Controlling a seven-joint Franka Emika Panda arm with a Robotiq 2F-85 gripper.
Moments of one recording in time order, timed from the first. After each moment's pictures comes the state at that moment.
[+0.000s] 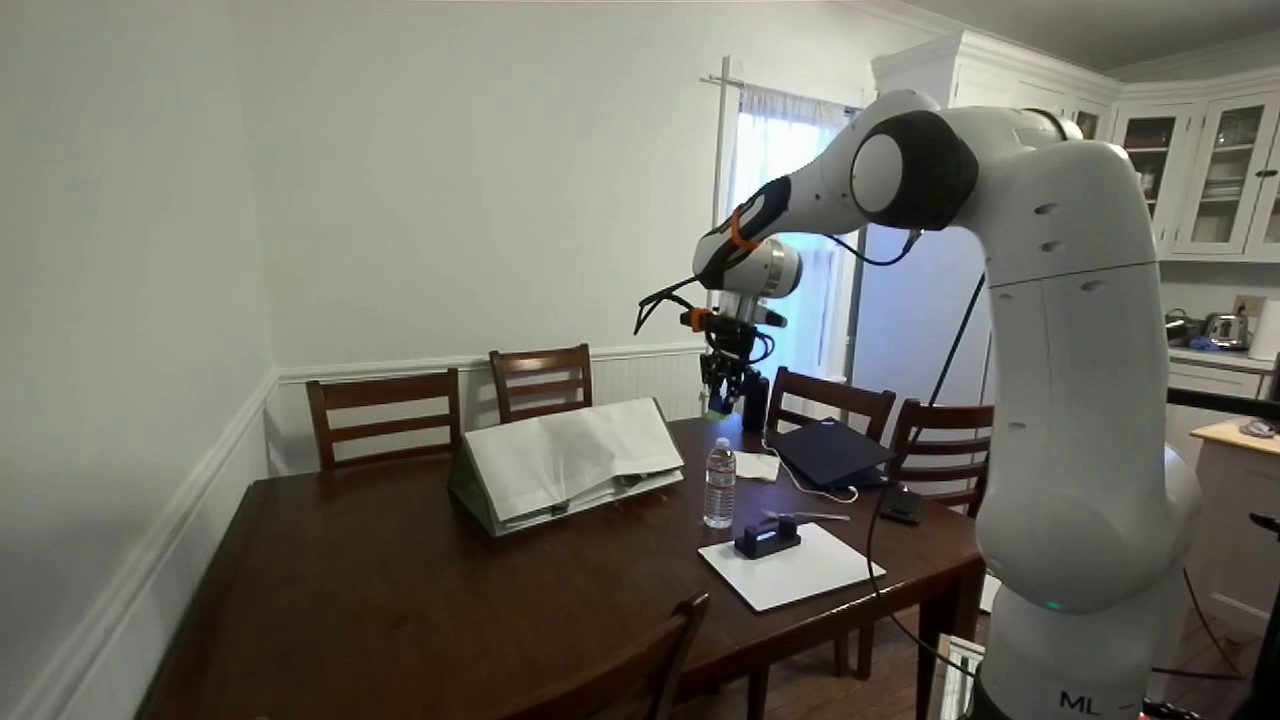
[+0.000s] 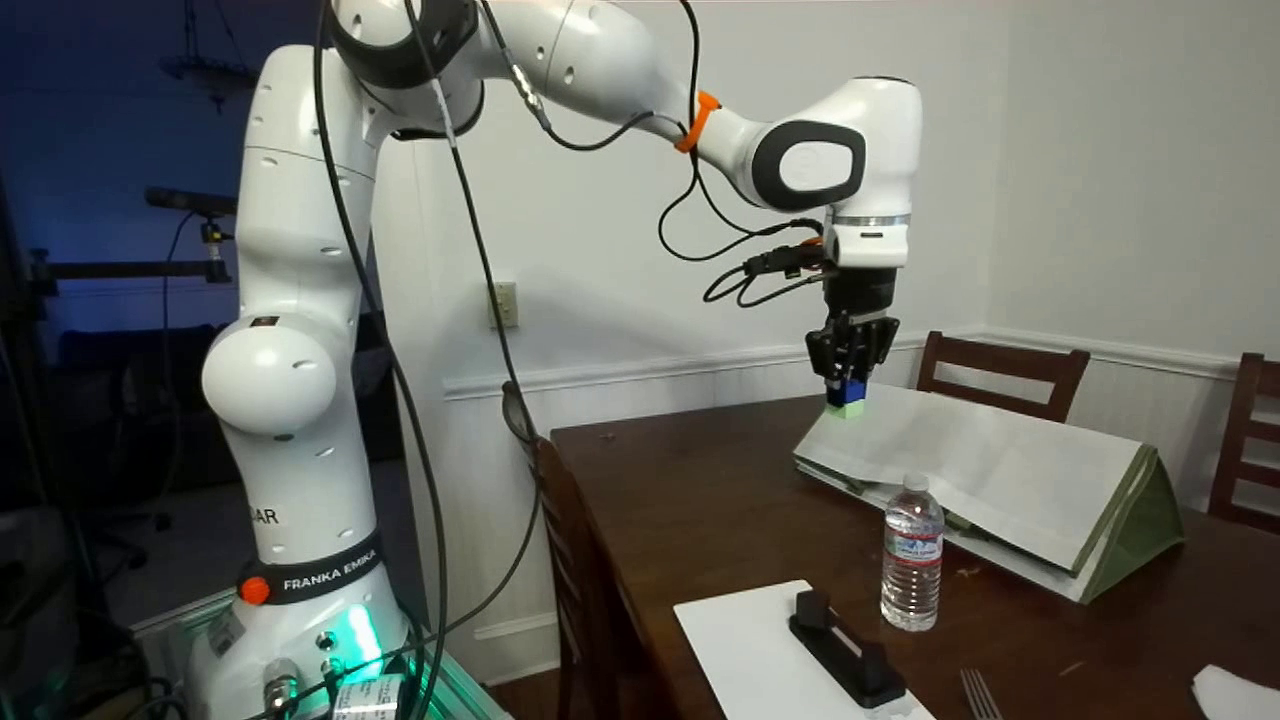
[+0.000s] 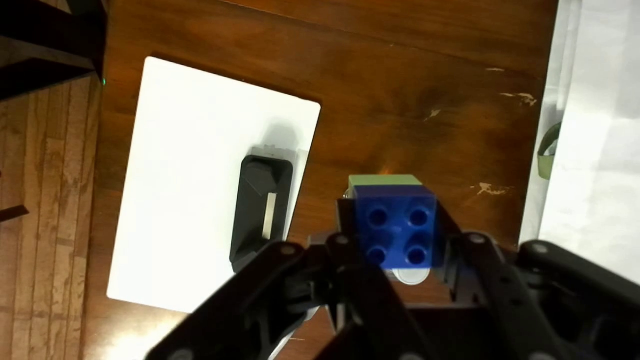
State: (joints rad) arm -0.34 0.24 -0.37 -1.83 0.27 2.07 1.05
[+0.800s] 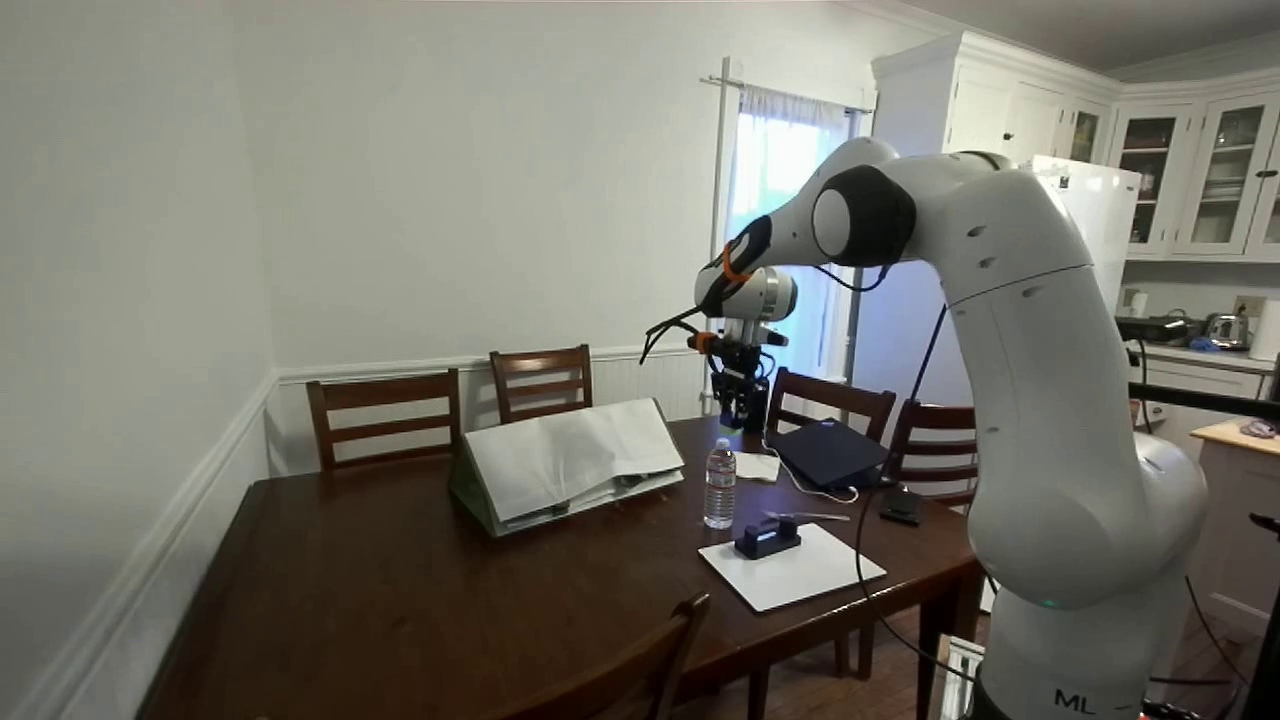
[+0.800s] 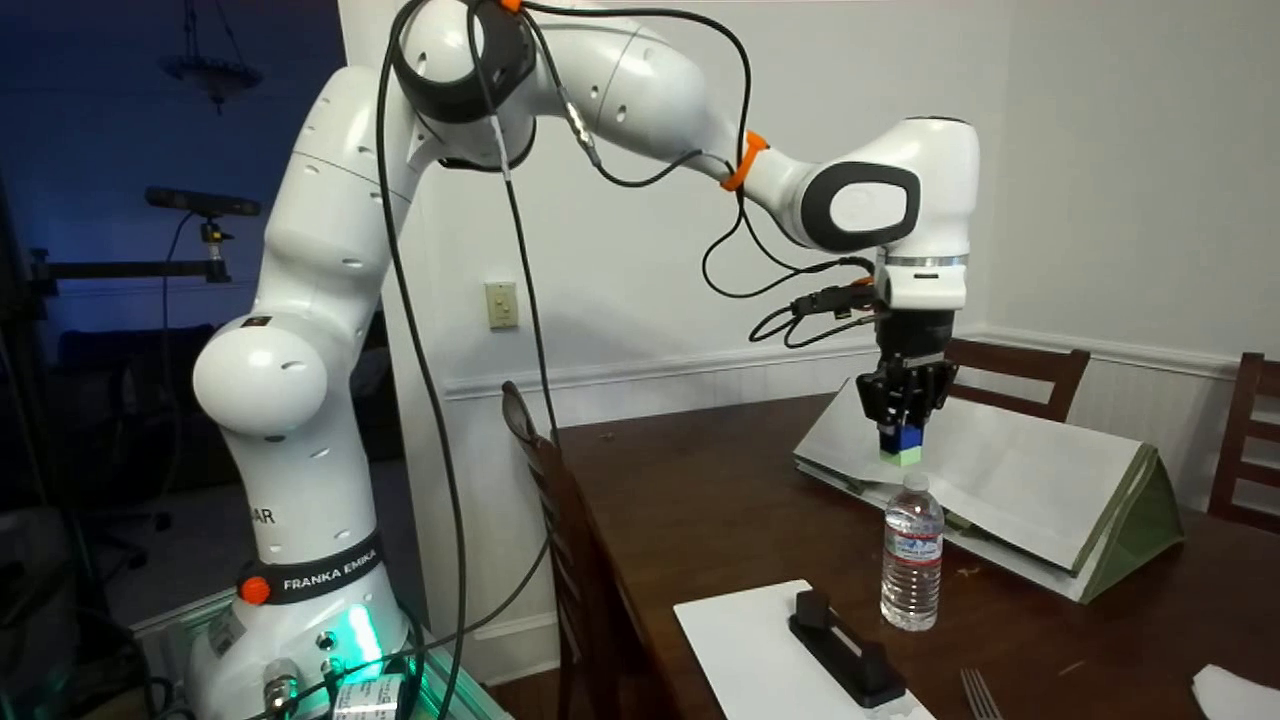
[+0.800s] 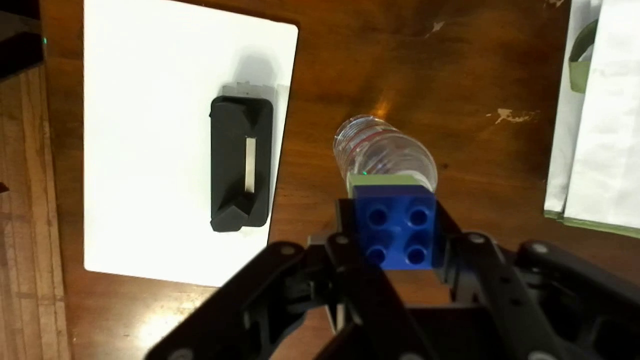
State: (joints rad) arm -0.40 0.43 -0.37 -1.69 0.27 2.10 1.08
